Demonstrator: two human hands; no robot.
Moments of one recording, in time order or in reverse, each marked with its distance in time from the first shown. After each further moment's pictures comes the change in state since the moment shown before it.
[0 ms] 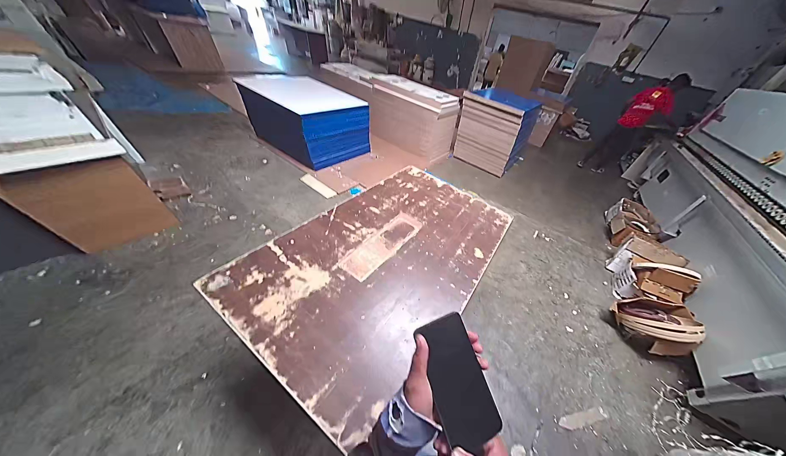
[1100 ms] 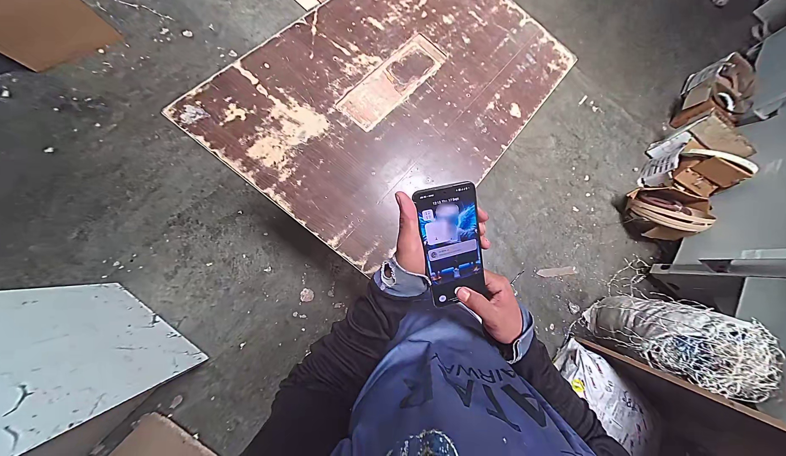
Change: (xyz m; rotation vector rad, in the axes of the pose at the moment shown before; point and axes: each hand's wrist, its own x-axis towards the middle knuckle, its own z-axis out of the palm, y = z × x) left_hand -0.037 0.019 -0.033 0.037 0.113 -0.044; right_hand 0.003 0.012 -0.013 -0.383 0.036 0.047
